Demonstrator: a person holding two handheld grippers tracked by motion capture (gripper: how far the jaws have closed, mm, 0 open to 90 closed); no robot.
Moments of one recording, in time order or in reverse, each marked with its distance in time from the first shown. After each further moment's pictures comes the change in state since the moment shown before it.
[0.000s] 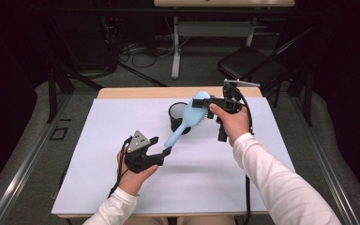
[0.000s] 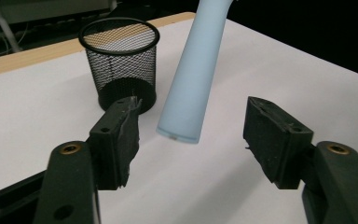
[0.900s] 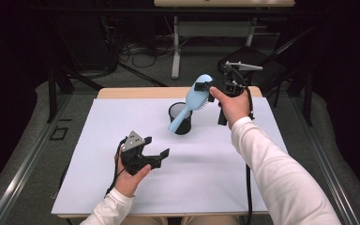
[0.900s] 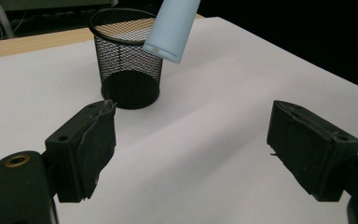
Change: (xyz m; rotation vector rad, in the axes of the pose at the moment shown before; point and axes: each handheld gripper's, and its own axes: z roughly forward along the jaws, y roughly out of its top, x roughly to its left) left arm 0.012 -0.008 -0.001 -0.020 -0.018 -0.079; right arm 0.015 0.041 -0.001 -0.079 -0.071 -0.052
